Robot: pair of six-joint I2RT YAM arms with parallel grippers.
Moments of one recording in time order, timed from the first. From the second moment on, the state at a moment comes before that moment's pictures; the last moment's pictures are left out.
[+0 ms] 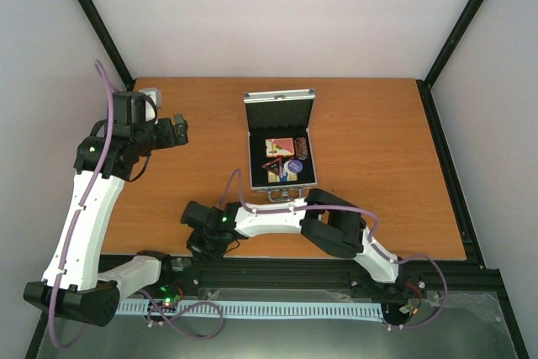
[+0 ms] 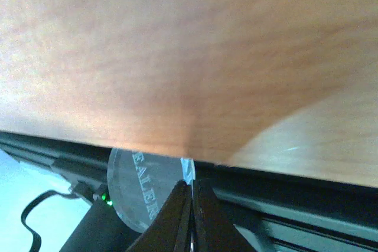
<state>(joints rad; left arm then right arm) -0.16 1.09 1.39 -1.01 -0.03 -0.29 1.35 2.21 1.59 -0.41 -0.36 1.77</state>
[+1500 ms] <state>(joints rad) -0.16 1.11 1.39 -1.01 -0.06 -0.29 1.36 2.29 1.80 -0.52 -0.47 1.70</state>
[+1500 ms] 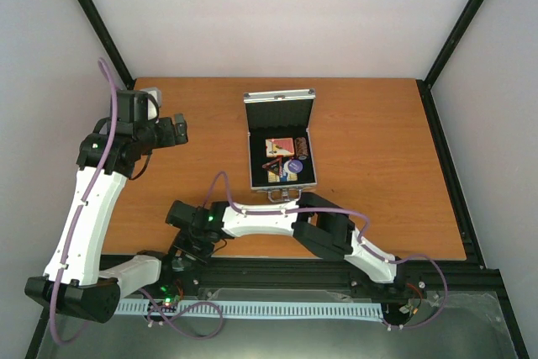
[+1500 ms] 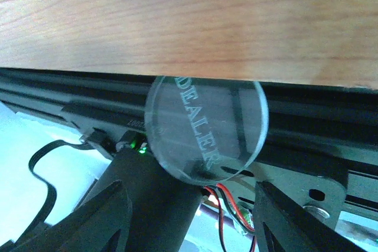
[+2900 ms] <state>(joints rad) -0.16 1.11 1.39 -1.02 -0.04 -0.29 1.37 2.32 1.73 -0.46 -0.40 1.86</state>
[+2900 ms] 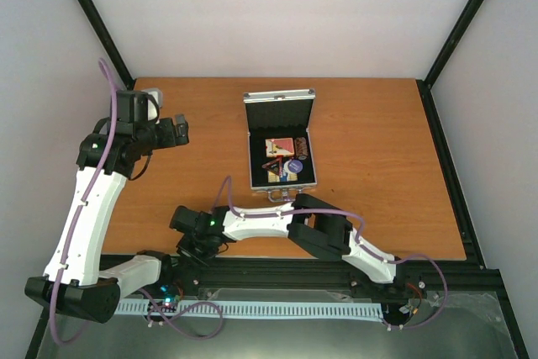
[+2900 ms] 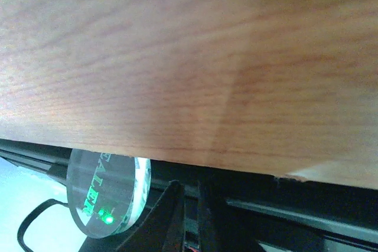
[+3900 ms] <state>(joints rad) -0.16 1.11 1.39 -1.02 -0.05 -0.28 1.38 2.44 2.00 -0.56 -0.43 1.78</state>
